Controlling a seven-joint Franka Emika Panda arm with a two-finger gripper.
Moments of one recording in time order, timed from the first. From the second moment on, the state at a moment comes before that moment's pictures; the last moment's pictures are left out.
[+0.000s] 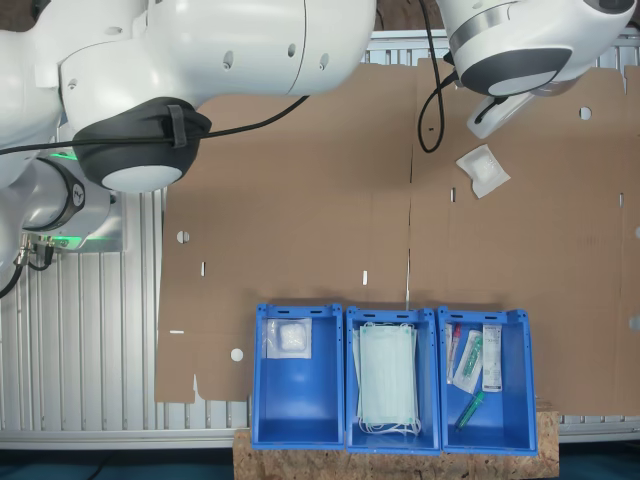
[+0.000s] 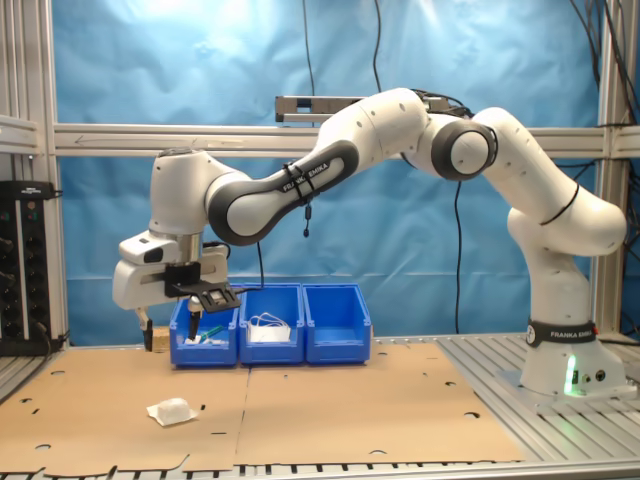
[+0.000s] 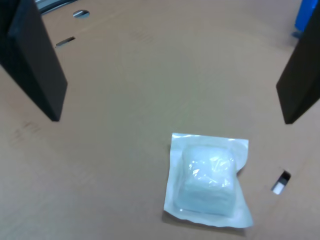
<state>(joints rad) 0.32 0.82 -0.22 -1.21 -0.03 2.09 -1.24</state>
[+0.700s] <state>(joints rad) 0.30 0.99 -0.20 -1.10 -0.03 2.14 -1.28</state>
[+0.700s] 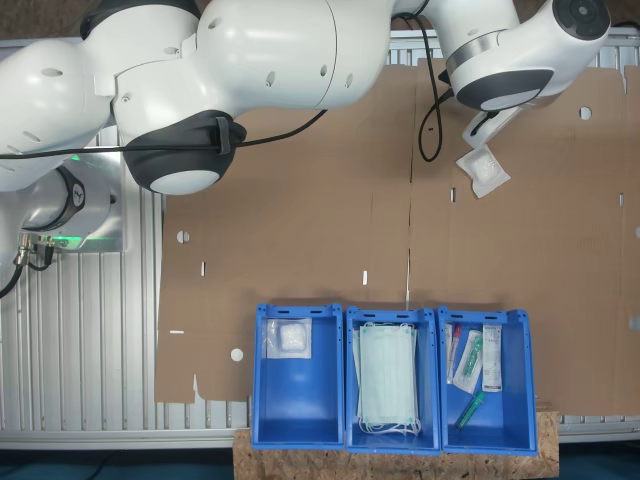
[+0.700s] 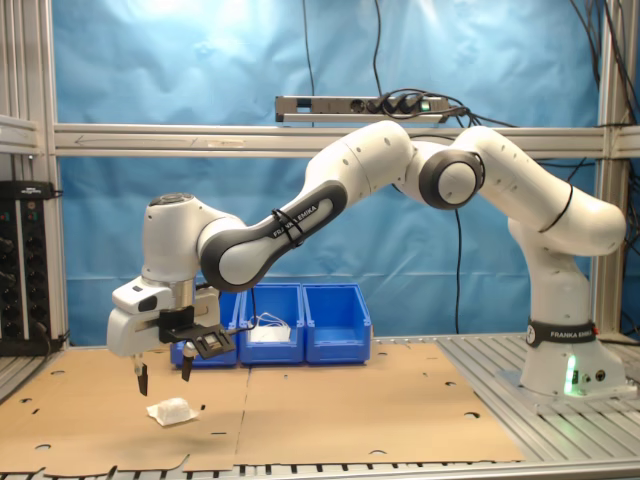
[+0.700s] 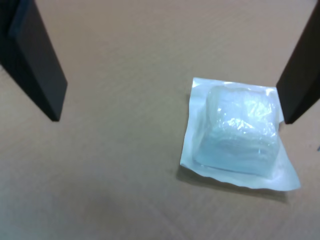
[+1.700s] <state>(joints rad) 0.20 1.06 -0.19 -1.09 -0.03 2.23 -1.30</state>
